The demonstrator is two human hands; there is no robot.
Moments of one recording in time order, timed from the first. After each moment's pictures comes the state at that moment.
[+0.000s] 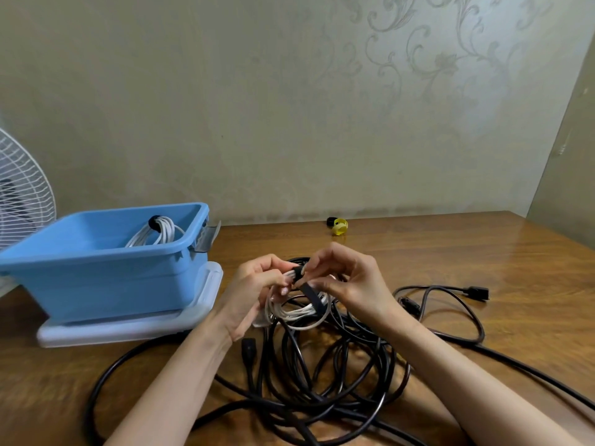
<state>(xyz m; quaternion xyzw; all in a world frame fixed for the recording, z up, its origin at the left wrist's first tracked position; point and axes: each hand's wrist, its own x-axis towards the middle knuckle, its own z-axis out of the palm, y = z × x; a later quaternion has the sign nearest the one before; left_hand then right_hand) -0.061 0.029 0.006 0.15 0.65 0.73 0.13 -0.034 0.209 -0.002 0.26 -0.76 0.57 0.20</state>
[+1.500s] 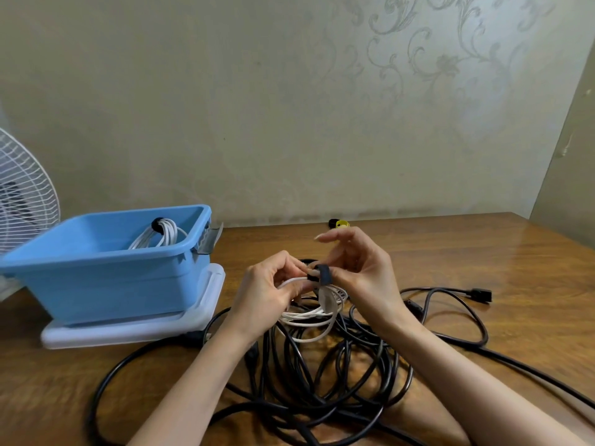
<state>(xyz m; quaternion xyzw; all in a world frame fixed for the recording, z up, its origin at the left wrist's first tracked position) -0.052 0.042 0.001 0.27 0.78 0.56 -0.09 -0.026 0.204 0.007 0.21 -0.69 0.64 0.25</state>
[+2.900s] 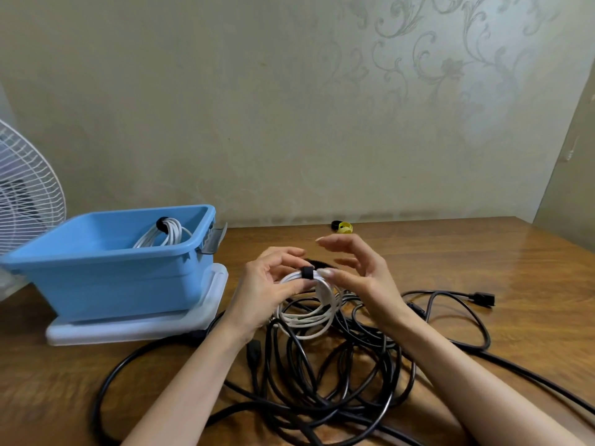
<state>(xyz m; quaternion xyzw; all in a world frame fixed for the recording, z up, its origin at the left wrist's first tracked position) -0.059 0.036 0.002 0.25 0.72 0.64 -0.07 -0.042 0.216 -0.003 0.22 -0.72 0.64 0.18</state>
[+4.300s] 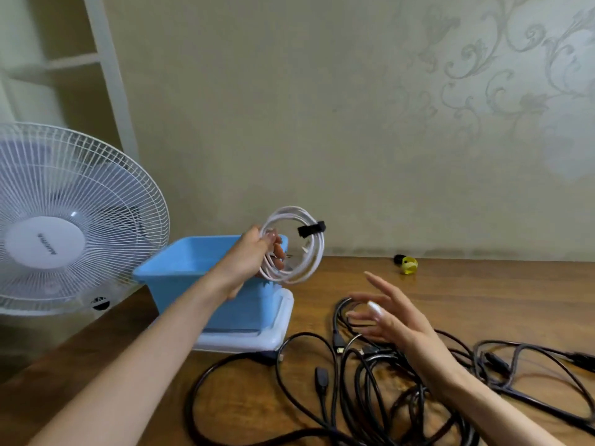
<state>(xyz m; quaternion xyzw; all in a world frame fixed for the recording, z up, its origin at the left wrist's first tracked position) -0.072 -0.056 0.095 0.08 0.80 0.59 -0.09 -0.032 0.178 -0.008 0.23 -0.67 0.70 0.06</state>
